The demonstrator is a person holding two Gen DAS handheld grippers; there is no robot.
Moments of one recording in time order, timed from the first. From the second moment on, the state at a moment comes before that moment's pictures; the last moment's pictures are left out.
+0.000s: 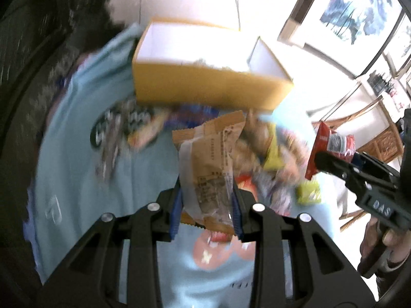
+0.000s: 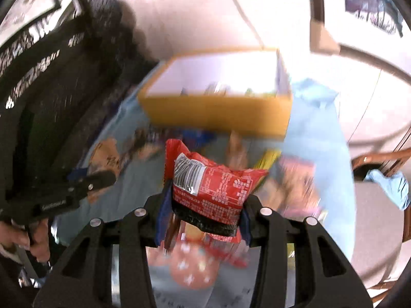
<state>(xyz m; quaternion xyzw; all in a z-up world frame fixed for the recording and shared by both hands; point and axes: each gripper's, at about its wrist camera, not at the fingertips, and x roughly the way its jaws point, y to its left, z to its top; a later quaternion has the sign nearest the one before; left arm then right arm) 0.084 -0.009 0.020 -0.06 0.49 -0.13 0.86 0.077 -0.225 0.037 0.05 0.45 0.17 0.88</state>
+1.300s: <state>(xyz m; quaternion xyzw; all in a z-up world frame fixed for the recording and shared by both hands) 0.212 0.001 0.010 -0.07 0.49 -0.05 0.87 0.193 -0.271 0.005 0.09 0.44 0.08 0.89</state>
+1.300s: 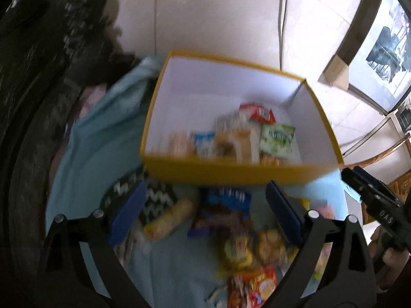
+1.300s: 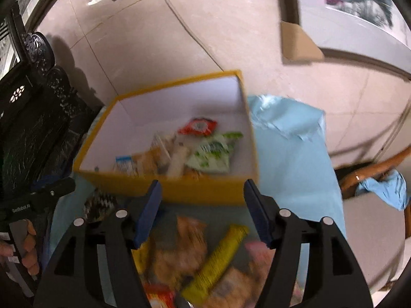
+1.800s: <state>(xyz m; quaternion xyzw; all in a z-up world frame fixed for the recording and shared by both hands) 0.102 -0.011 -0.060 -0.04 0.58 -0.06 0.81 0.077 -0.293 -0.064 0.09 0.55 0.06 0.83</state>
